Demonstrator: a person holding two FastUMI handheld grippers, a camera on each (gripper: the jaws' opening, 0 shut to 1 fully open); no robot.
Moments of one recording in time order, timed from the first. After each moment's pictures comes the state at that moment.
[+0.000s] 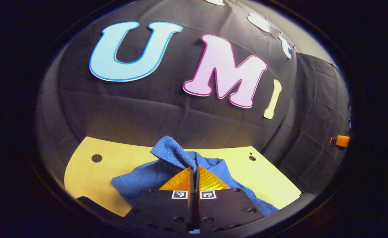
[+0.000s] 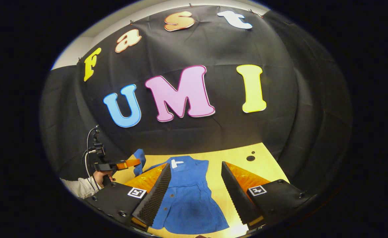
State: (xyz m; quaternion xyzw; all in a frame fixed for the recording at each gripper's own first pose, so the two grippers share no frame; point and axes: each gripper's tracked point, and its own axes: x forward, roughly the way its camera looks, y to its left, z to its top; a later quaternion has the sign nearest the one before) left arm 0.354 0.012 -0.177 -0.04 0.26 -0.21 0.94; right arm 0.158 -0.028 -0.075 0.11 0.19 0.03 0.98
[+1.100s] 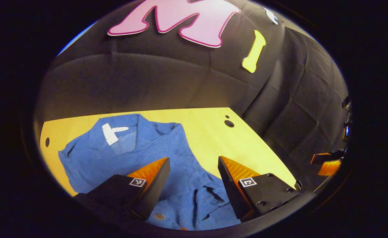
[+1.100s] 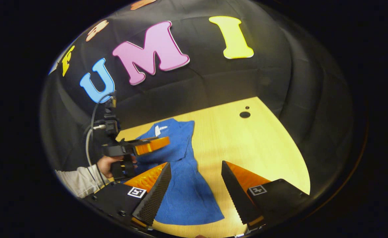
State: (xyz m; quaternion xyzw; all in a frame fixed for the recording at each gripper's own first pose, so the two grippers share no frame) left arm 0.323 -0.114 -0.293 -0.02 0.43 -0.25 0.87; right arm 0.163 -0.057 -0.241 0.16 0.37 0.02 0.91
